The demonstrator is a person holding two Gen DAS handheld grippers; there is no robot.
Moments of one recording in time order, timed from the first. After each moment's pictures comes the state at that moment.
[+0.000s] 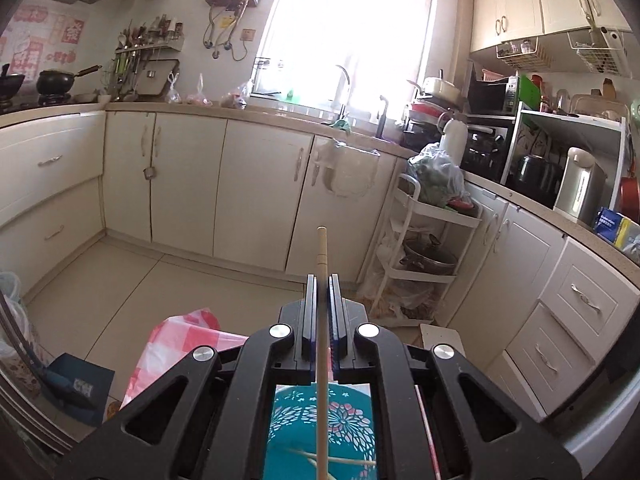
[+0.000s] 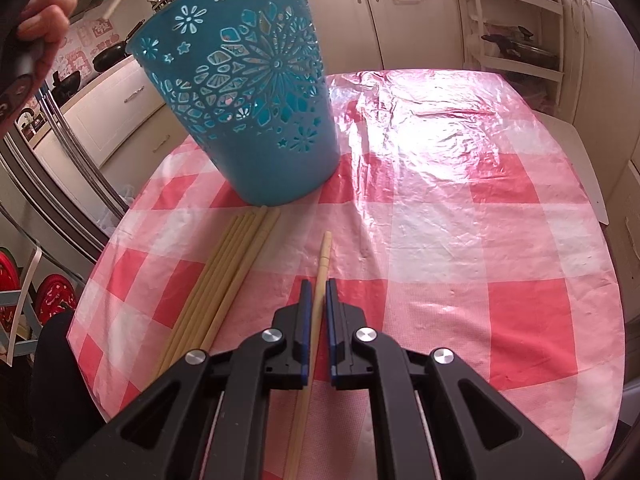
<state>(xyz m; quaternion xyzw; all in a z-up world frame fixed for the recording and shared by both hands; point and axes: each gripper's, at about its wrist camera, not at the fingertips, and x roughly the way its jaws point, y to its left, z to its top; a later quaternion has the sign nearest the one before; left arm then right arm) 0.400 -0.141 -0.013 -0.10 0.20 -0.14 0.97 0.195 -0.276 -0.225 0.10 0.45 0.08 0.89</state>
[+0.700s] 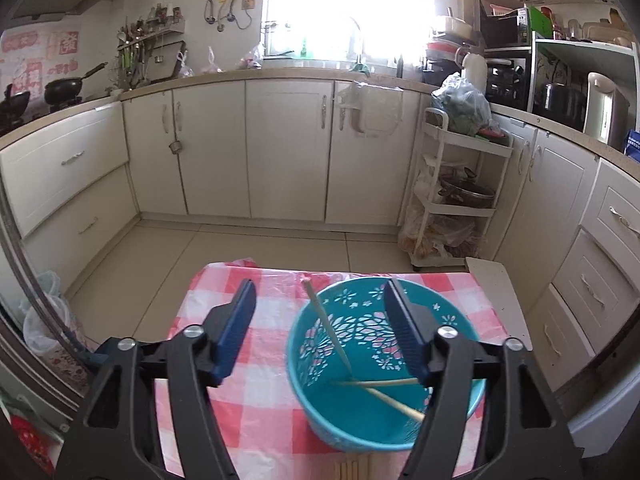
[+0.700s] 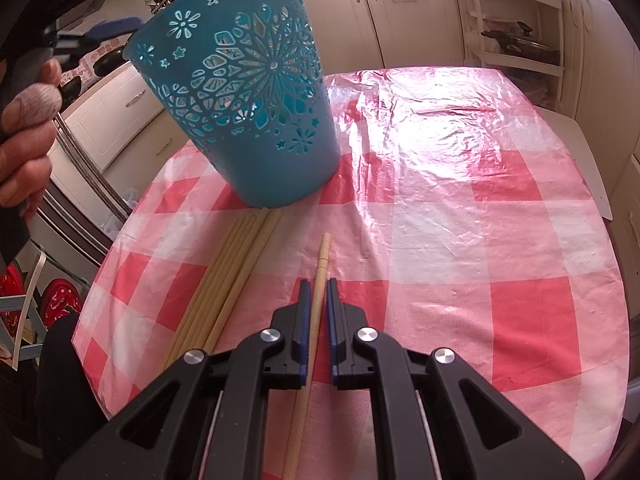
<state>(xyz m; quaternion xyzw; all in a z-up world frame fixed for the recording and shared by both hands) 0.363 -0.136 -0.076 -0.01 0.27 -0.08 0.96 0.196 -0.278 -0.225 0.11 0.45 0.08 0.88</state>
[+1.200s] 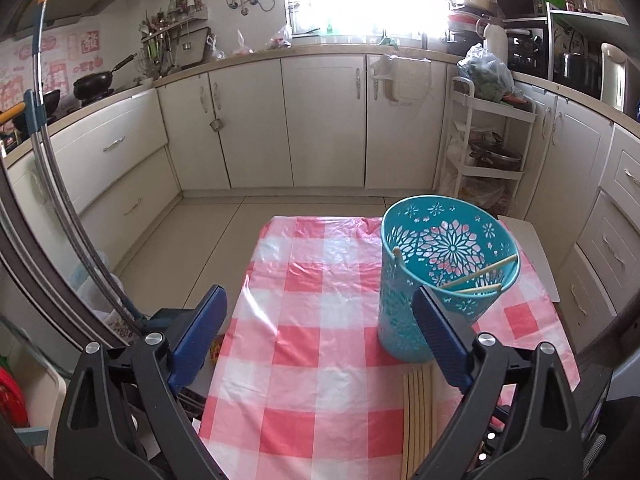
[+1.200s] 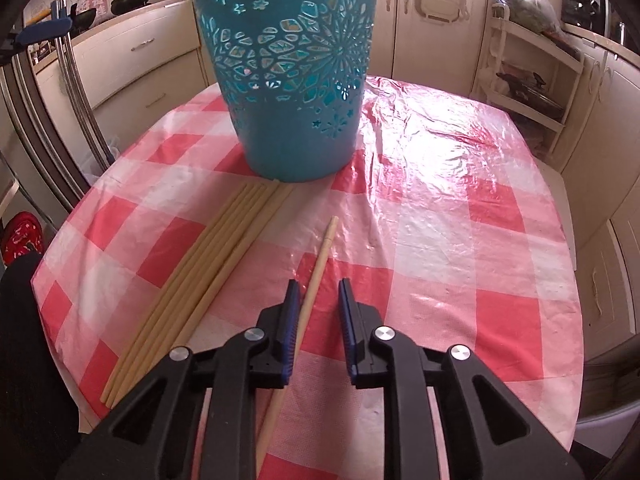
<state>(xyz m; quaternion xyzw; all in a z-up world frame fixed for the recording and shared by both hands) 0.293 -0.076 -0.080 0.03 0.32 -0.03 0.95 0.185 -0.244 -0.220 -0.02 0.46 0.06 0.89</state>
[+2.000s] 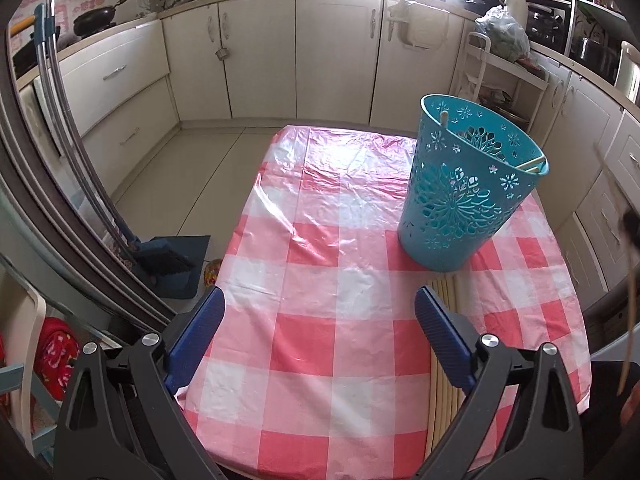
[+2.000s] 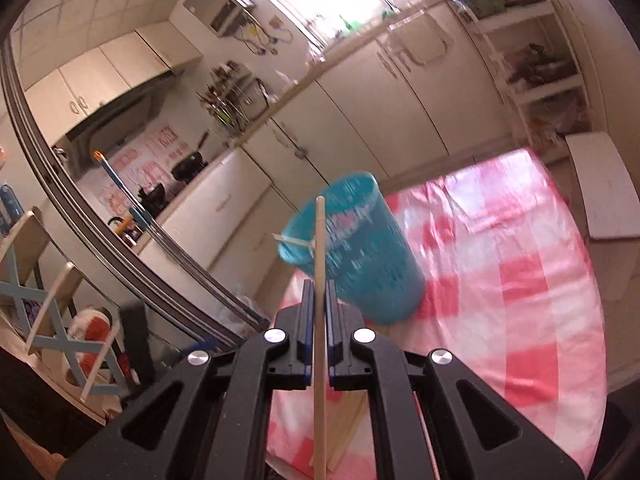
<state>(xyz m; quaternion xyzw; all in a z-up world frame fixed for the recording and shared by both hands) 0.265 -0.038 -0.143 -0.01 0.42 -0.03 0.91 0.174 -0.317 -0.078 0.27 0.29 0.19 0.90</state>
